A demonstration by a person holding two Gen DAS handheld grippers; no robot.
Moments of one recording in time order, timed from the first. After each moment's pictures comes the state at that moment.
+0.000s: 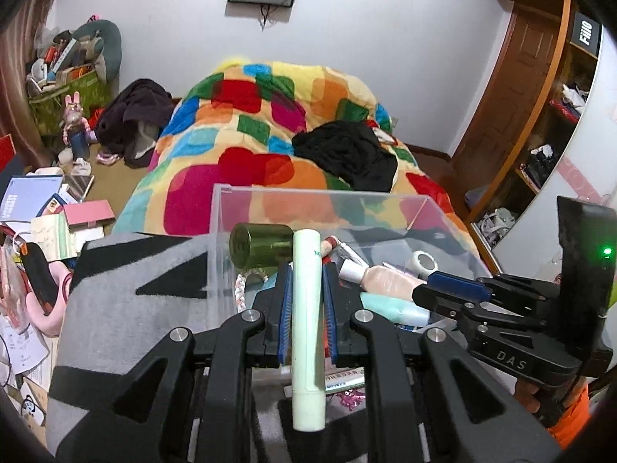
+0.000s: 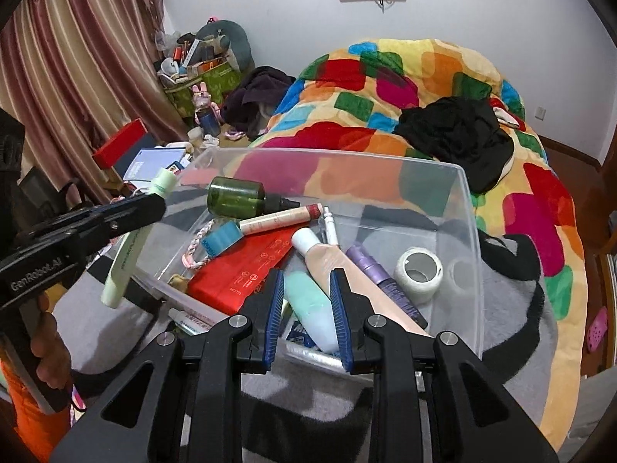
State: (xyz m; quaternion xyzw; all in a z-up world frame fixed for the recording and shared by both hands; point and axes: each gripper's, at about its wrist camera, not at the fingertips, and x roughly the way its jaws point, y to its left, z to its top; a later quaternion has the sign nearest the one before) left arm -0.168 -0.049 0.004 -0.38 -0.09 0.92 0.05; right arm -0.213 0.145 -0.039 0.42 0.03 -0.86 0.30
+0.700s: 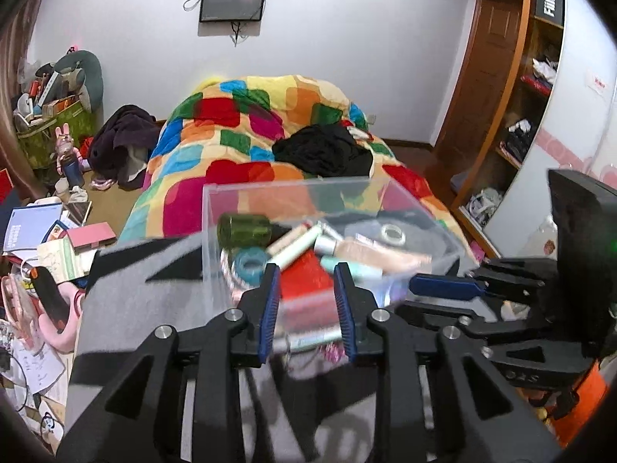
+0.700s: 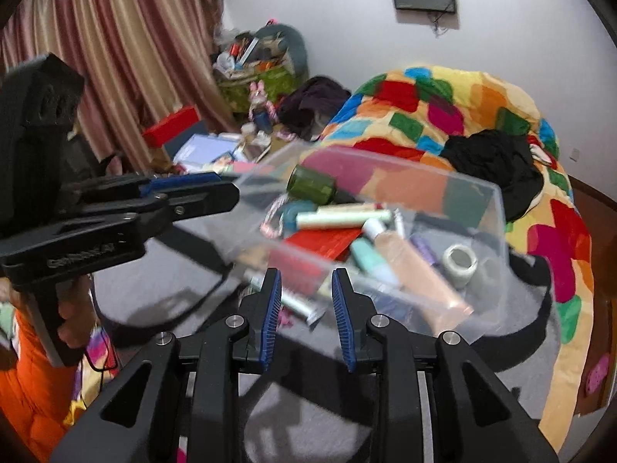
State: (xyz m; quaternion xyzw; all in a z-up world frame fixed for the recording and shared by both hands) left arm -0.110 -0.035 0.022 -0.36 -0.04 0.93 0.08; right arm -0.150 0.137 -0.019 0.38 0.07 -0.84 0.39
